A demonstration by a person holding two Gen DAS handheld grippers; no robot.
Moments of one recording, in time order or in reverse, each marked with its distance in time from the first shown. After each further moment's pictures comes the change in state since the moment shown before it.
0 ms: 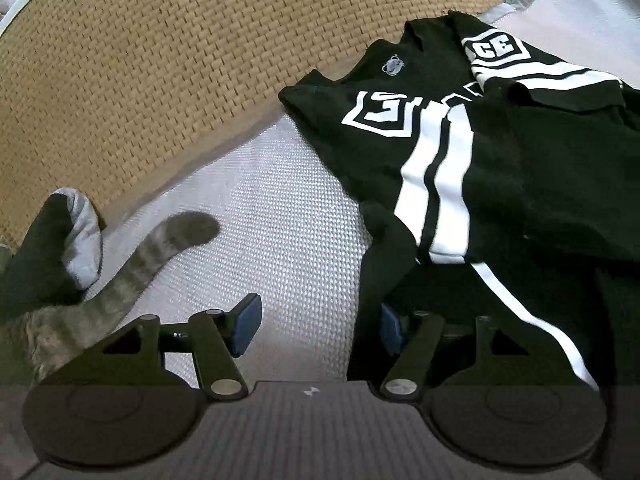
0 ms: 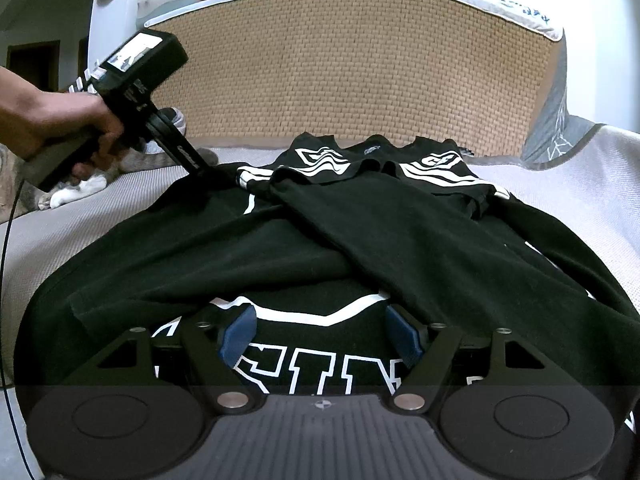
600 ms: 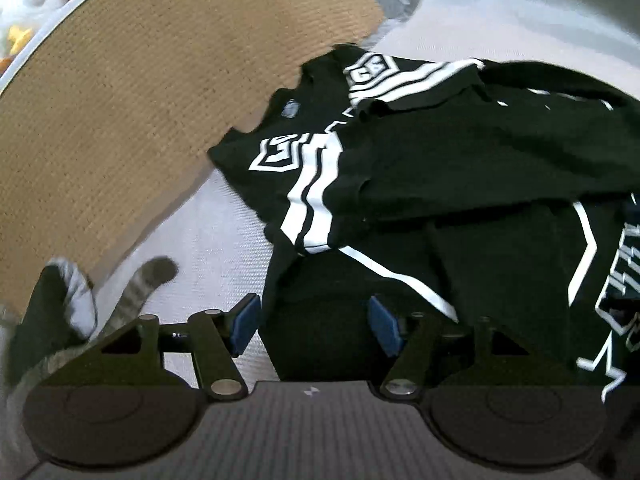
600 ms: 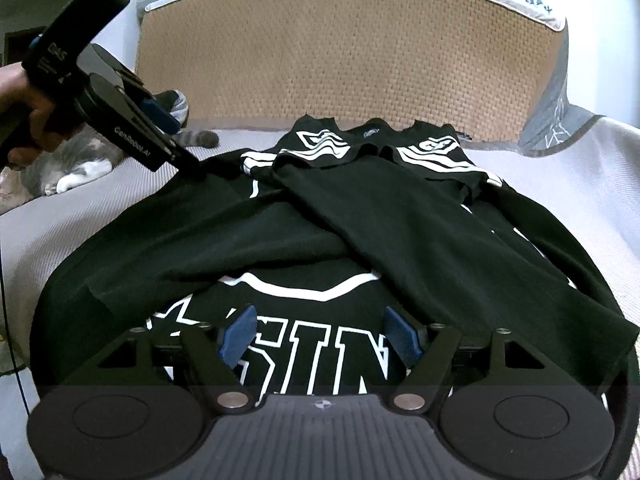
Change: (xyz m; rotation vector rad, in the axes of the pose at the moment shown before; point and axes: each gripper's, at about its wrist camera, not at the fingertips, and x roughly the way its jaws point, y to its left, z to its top) left arm -0.085 -0.058 -0.016 0.197 -0.111 -0.062; right arm -0.020 -0.002 0.005 -0.012 0.087 -0.004
